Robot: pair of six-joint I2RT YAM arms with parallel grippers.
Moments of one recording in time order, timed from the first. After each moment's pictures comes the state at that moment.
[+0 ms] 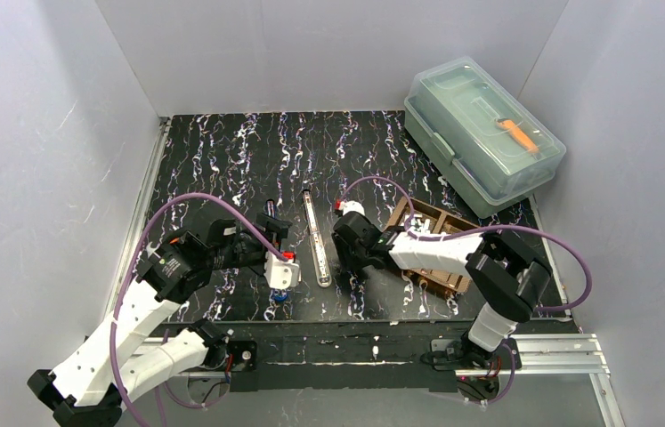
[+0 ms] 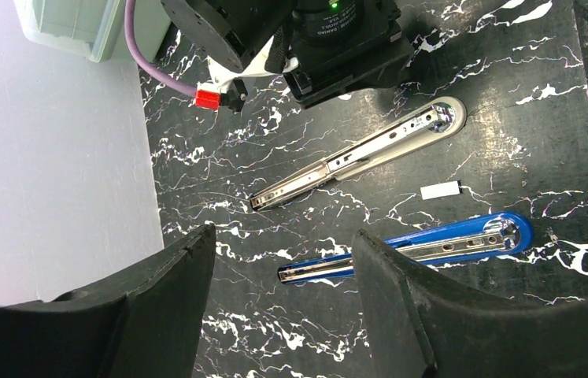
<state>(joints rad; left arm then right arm) -0.68 0.79 0.99 -0.81 0.40 1.21 0.97 1.66 0.92 -0.24 0.21 0.50</state>
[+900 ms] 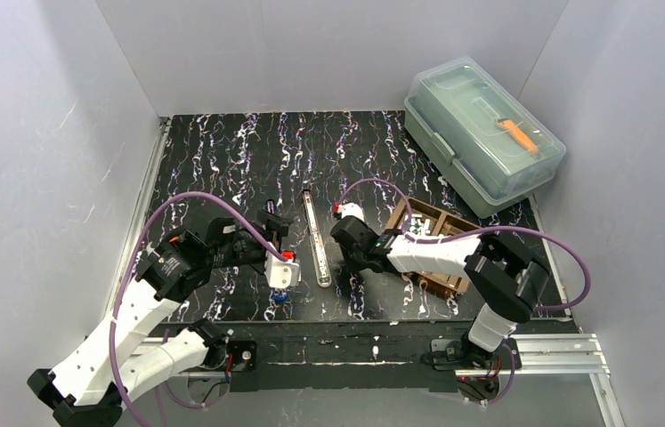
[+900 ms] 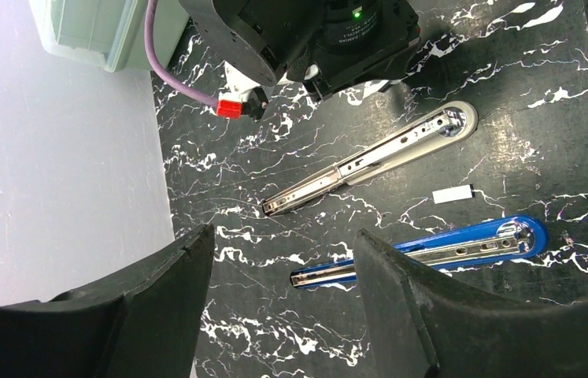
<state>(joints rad) -0.68 0.80 1.00 -0.80 0.41 1.22 1.00 1.66 0.92 -0.25 0.28 0.50</state>
